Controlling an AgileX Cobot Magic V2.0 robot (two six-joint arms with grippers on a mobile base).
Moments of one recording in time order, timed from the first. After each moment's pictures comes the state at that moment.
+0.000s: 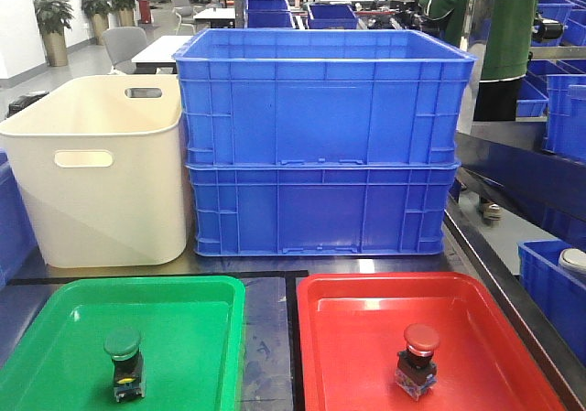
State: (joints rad) left arm -0.12 0.41 -0.33 0.27 0.34 -0.19; right arm 0.22 0.57 -0.56 -0.43 0.35 0.39
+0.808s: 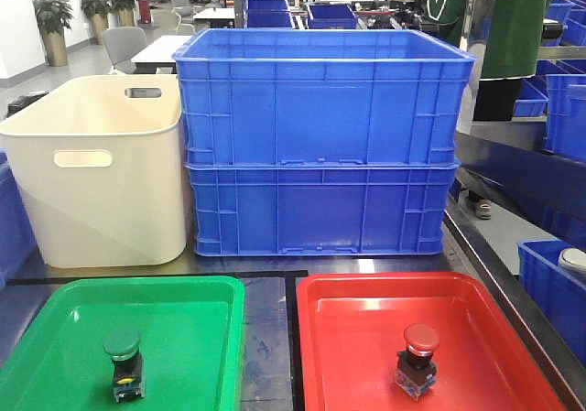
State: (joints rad) left arm 0.03 -0.01 0.03 0.00 0.05 -0.04; right arm 0.22 0.57 -0.56 -0.42 0.36 0.39
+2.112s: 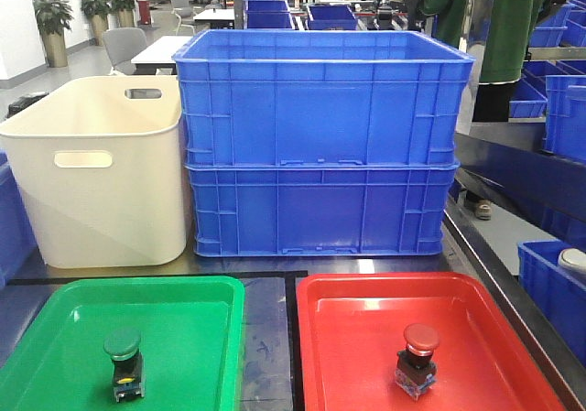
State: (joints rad) left arm 0.03 -0.01 0.03 -0.01 0.04 -0.04; right arm 0.07 -0.01 0.03 0.05 0.11 -0.01
